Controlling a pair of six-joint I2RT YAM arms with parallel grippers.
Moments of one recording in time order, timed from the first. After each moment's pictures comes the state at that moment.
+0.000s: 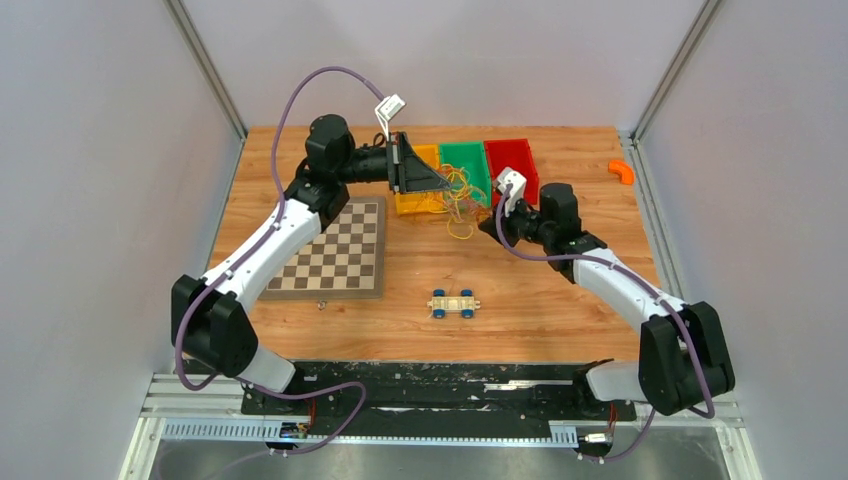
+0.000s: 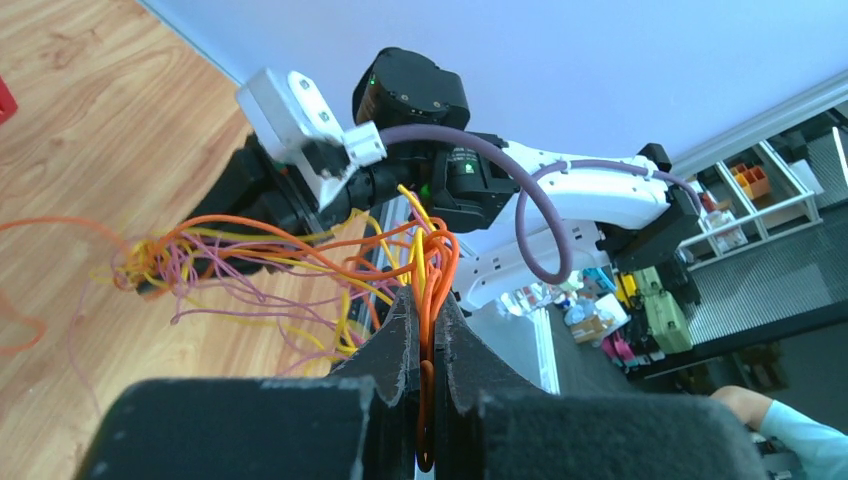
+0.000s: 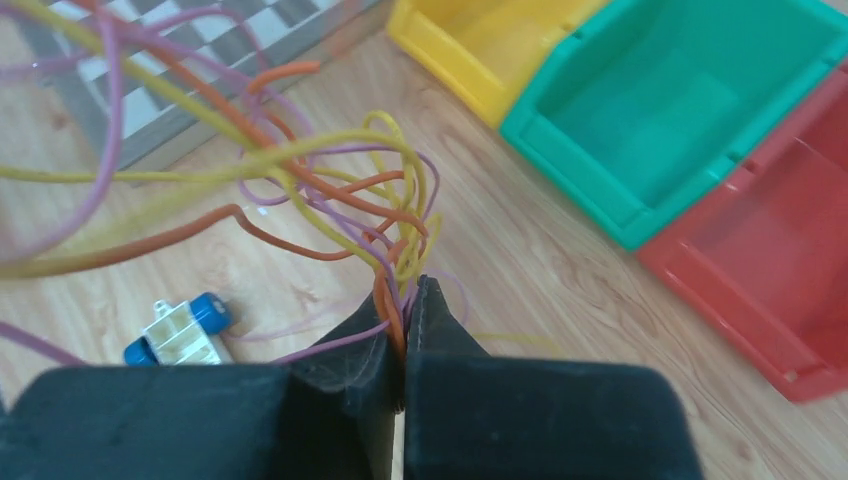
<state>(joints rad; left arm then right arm) -0.46 1.49 1.33 0.22 1.03 -0.87 0.34 1.33 0.80 0.11 -0.59 -0.21</state>
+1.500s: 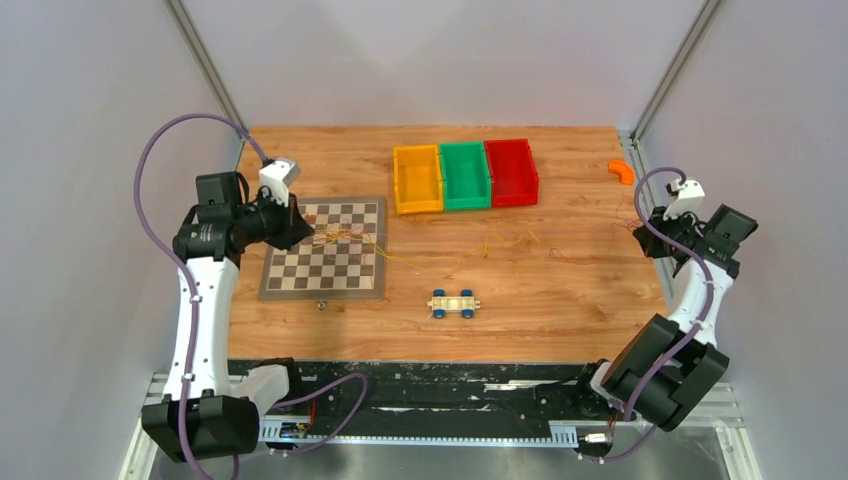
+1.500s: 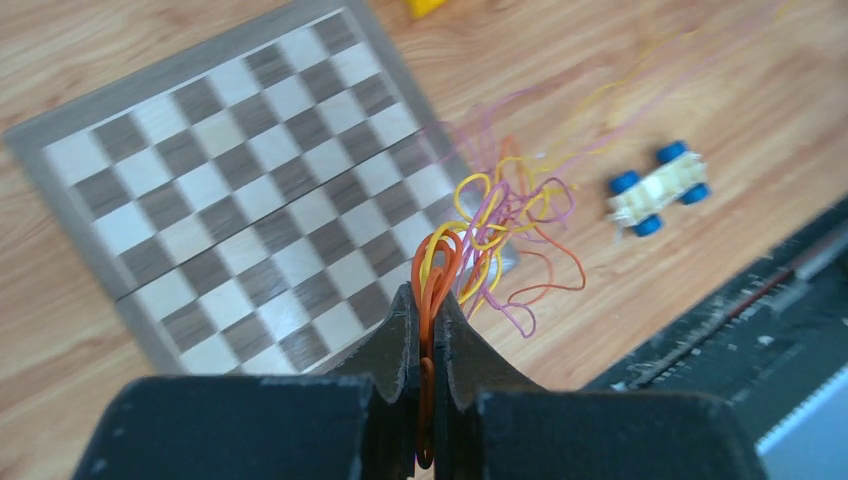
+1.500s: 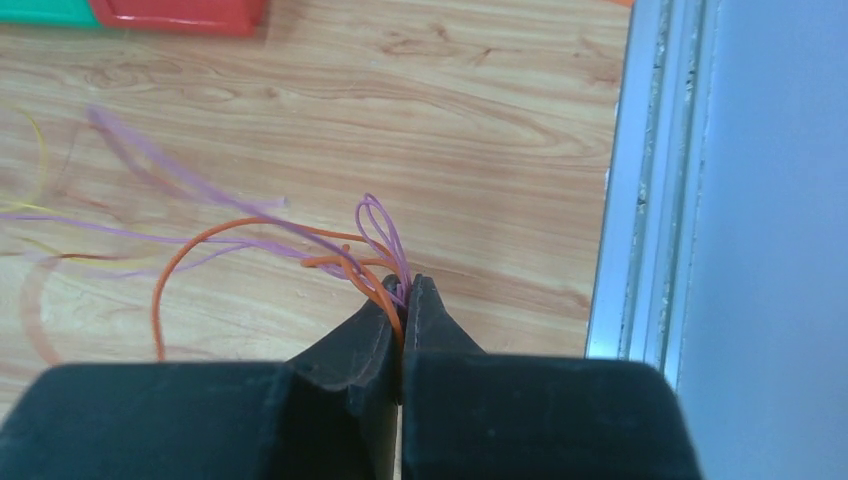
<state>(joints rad) 0.14 1.06 1.18 -0.90 0.58 0.30 -0.68 1.23 0.91 -0.37 -0.74 -0.48</state>
